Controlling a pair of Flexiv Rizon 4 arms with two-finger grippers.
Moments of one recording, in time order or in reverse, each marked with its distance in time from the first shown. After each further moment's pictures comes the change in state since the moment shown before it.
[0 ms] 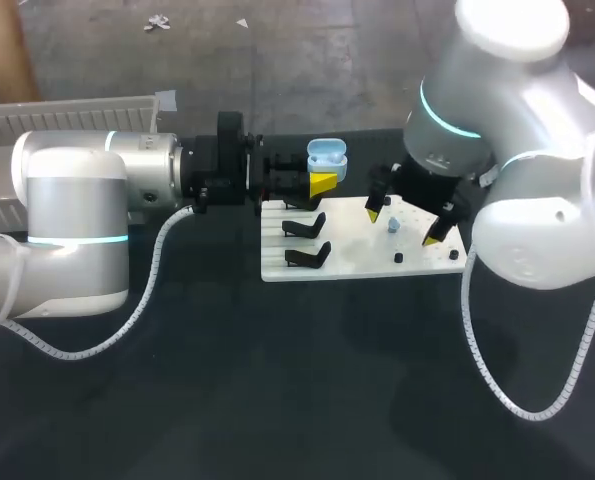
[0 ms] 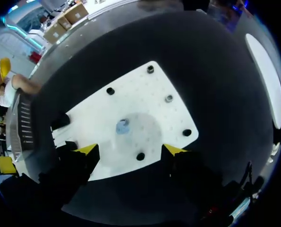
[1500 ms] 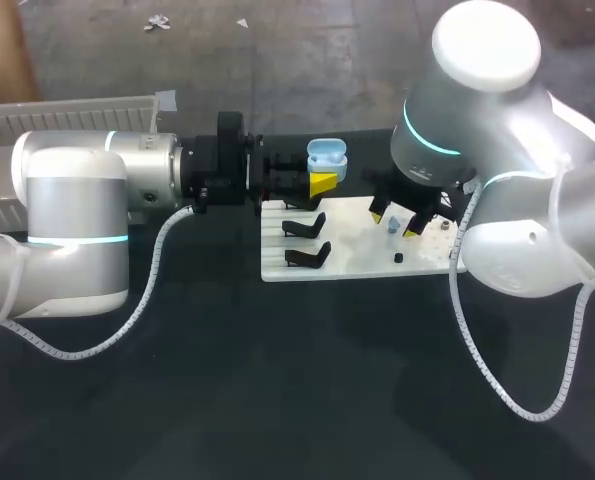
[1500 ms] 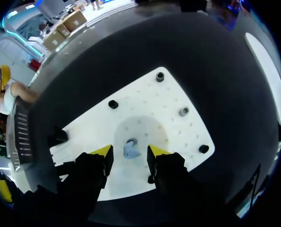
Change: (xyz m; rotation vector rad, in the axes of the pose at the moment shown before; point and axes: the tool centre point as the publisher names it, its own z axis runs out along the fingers) left arm 0.000 0.000 0.000 0.000 0.000 0.000; right arm -0.019 0.011 0.030 -0.009 -0.062 0.031
